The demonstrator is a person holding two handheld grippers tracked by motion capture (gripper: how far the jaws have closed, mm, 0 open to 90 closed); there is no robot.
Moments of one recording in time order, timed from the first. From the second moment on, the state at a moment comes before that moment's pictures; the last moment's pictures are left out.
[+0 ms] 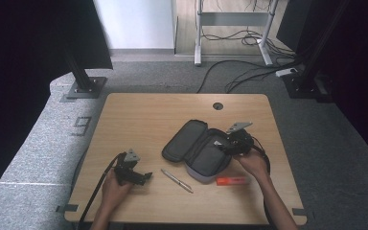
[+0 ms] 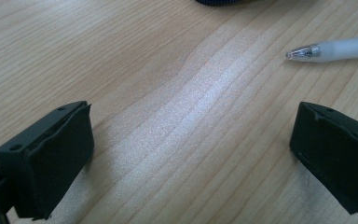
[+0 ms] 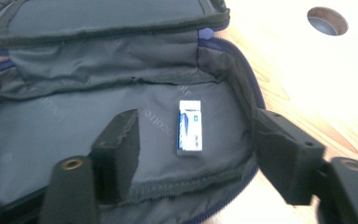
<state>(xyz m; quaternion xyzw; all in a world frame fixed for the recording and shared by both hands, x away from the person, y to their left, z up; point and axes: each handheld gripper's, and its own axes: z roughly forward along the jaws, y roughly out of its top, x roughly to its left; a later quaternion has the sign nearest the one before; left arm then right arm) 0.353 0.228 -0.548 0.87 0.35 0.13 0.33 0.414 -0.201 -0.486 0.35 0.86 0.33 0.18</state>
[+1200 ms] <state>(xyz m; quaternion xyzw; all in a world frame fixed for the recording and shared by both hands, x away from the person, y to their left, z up) 0.353 0.228 -0.548 0.87 0.35 0.13 0.33 0.357 -0.222 -0.488 0.33 0.87 0.35 0.14</state>
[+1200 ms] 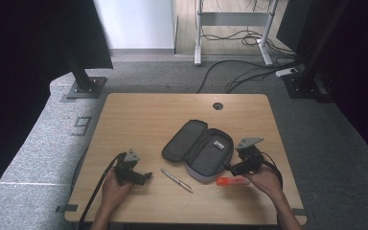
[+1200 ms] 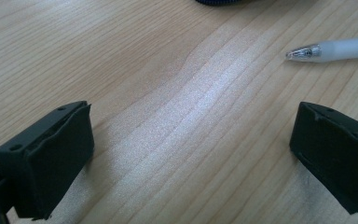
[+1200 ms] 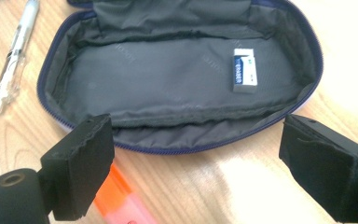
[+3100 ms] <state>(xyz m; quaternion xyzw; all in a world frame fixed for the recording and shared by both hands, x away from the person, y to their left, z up) 0.353 0.228 -0.548 0.87 0.35 0.13 0.33 0.295 -0.239 -0.534 0.26 0.91 0.33 0.07</state>
